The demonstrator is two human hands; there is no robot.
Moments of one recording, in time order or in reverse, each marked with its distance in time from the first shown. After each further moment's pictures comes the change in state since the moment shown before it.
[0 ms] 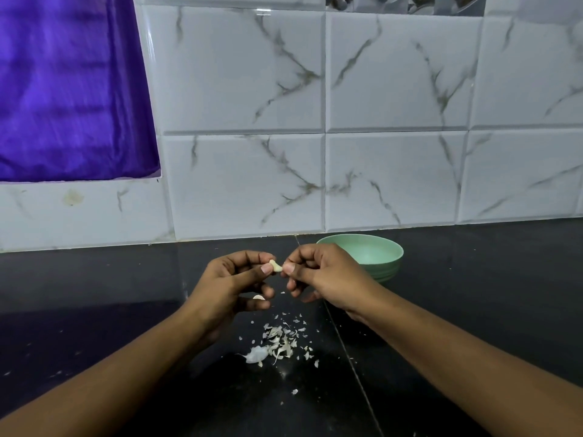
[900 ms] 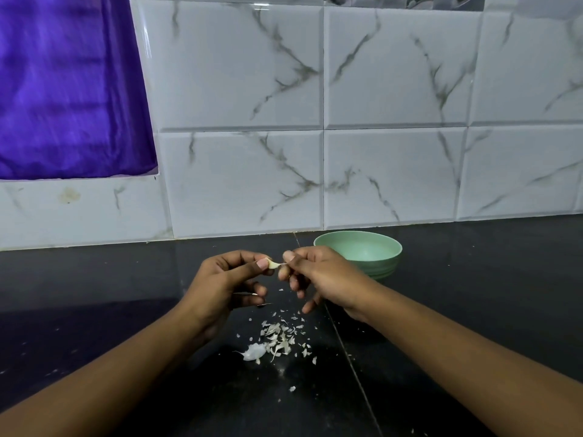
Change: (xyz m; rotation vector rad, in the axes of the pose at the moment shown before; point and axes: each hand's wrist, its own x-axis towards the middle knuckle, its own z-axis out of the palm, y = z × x) left_hand 0.001 -0.003 -0.001 -0.003 0.064 -0.007; right_hand 0.001 0.002 0.001 0.083 -0.114 0.089
